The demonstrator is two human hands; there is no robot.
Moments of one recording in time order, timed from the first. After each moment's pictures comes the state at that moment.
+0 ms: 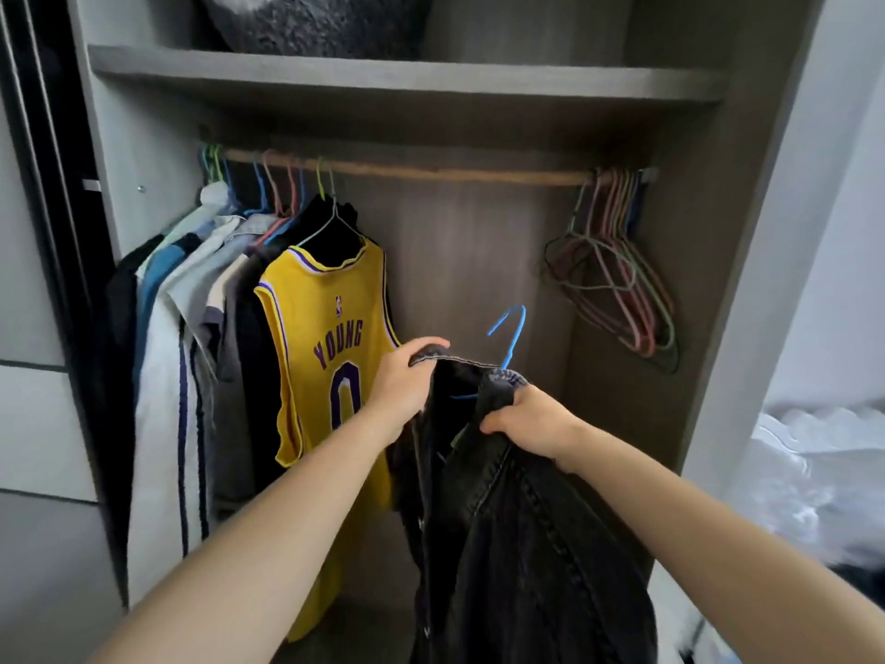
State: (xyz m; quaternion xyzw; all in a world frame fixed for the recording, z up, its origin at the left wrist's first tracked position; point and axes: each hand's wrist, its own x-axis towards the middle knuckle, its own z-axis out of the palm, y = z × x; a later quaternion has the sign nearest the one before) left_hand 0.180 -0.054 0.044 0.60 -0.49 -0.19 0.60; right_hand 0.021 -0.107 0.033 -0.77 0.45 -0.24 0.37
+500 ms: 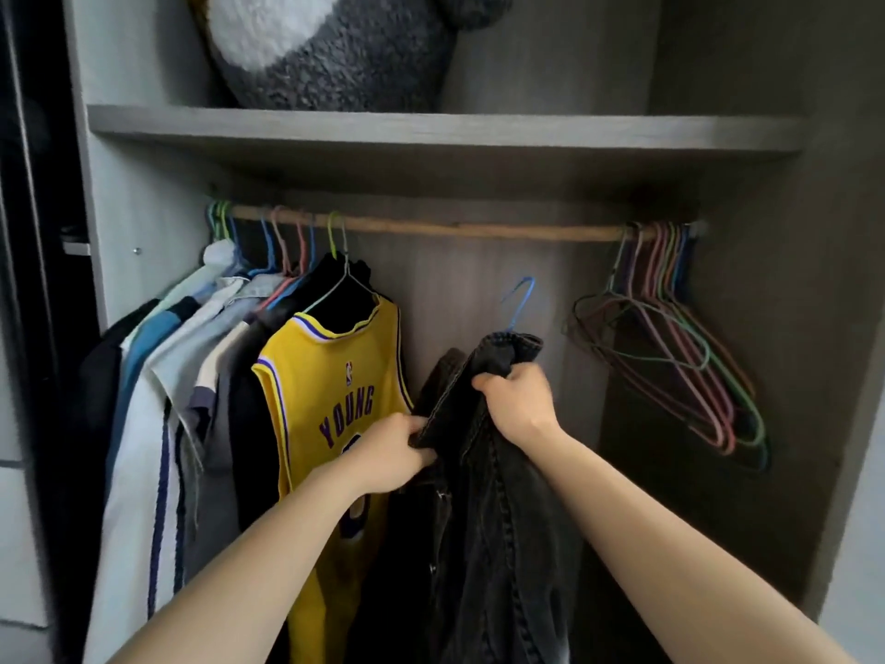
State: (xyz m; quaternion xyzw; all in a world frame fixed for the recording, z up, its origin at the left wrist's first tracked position) left_hand 0.269 -0.103 0.059 0.68 -0.64 -0.15 0.32; right_hand 0.120 -0.181 0.101 -0.69 0.43 -0.48 0.32
